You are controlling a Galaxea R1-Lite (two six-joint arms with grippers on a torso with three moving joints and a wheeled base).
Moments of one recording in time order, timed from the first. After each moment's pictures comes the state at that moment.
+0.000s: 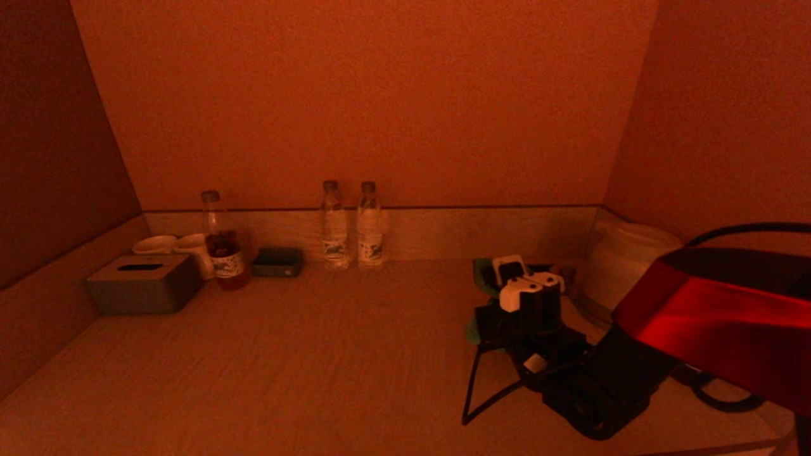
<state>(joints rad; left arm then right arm) -0.01 0.00 0.00 0.01 -0.06 0.09 0.44 2.09 -0.72 -1.09 -0.49 -0.08</state>
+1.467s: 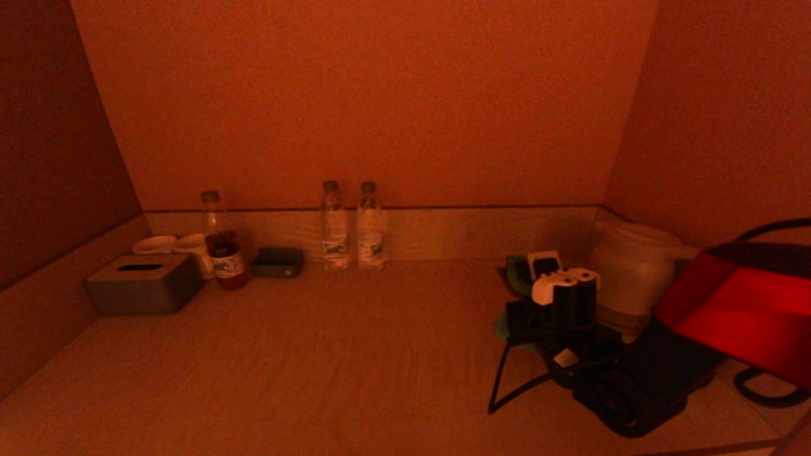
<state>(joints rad) -0.01 0.00 0.00 0.01 -0.06 0.09 0.34 2.04 -0.66 -1.09 -0.51 -0.07</state>
